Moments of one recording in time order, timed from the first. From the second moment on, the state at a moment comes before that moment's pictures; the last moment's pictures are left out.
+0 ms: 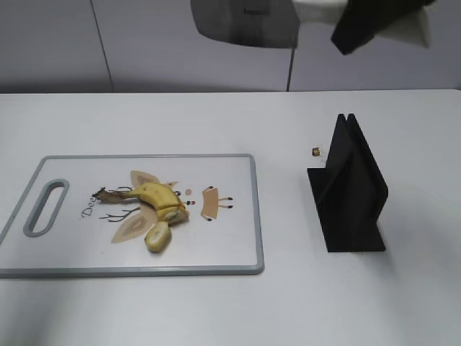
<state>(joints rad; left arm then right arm) -0.12 1.30 -1.41 -0.06 1.22 0.23 0.38 1.59 -1.63 0.25 1.23 -0.37</state>
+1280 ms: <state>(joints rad) 0.01 0.28 -0.53 -0.10 1.14 0.23 0.37 1.33 -1.04 -0.07 0.86 0.45</state>
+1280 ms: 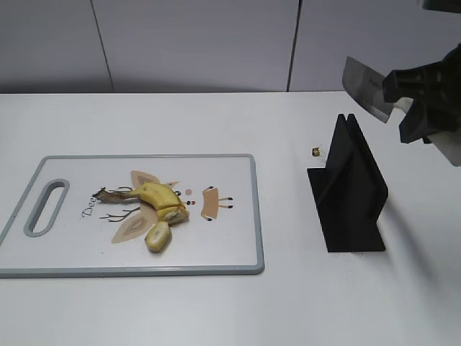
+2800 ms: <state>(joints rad) 0.01 -0.01 -0.50 -0.13 1.09 0.23 0.37 1.43 -1.04 -0.05 0.84 0.42</state>
